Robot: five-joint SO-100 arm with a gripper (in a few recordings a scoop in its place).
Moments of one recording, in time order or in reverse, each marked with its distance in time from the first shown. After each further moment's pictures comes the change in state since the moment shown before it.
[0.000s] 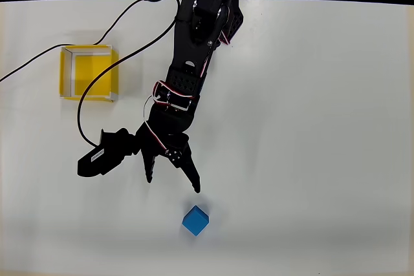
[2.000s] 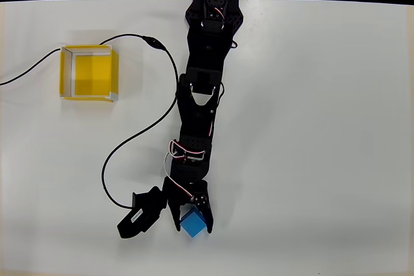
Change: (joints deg) arm -11.0 -51.5 -38.7 -20.4 -6.2
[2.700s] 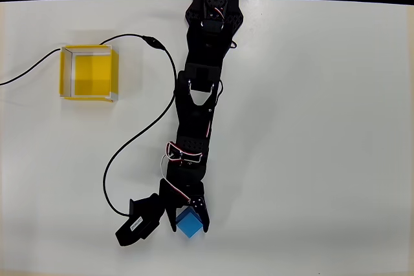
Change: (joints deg) arm 1.8 5.8 0.3 9.1 -4.9
